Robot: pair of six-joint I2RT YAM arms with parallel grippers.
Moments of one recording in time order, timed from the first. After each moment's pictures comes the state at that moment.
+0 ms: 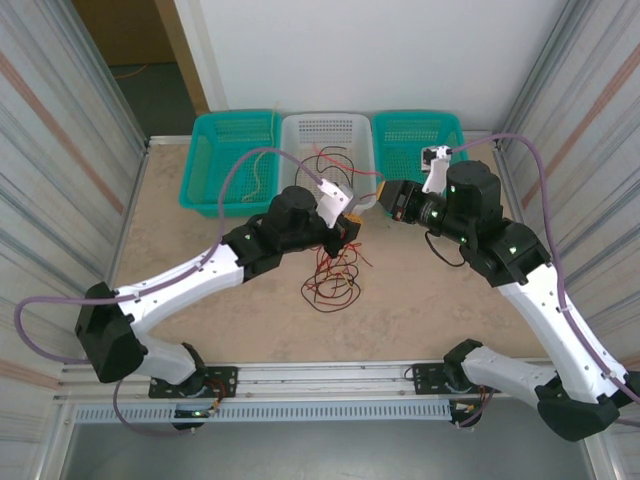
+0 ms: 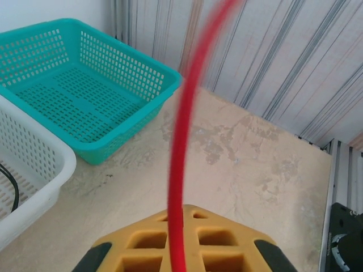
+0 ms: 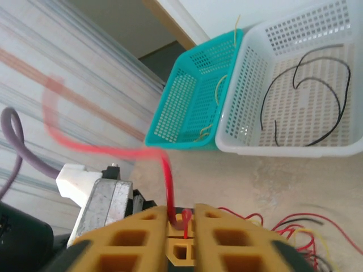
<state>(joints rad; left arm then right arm) -0.90 1.40 1.17 -0.12 0.17 -0.13 0.57 1.02 1.34 -0.66 -0.14 0.73</state>
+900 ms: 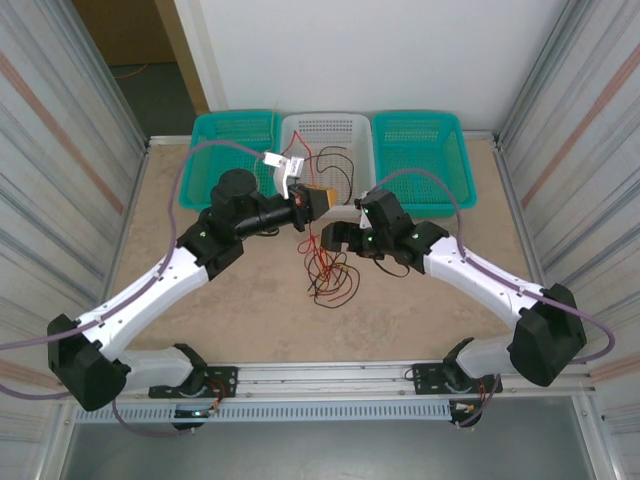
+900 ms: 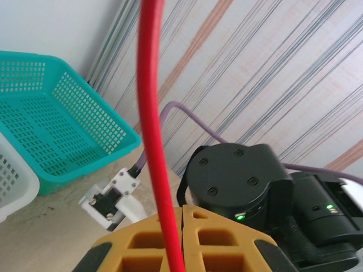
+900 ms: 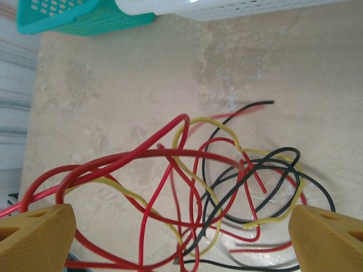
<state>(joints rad) -0.71 1.22 1.12 0.03 0.44 -0.56 0.70 1.34 1.01 -0.44 -0.18 0.74</state>
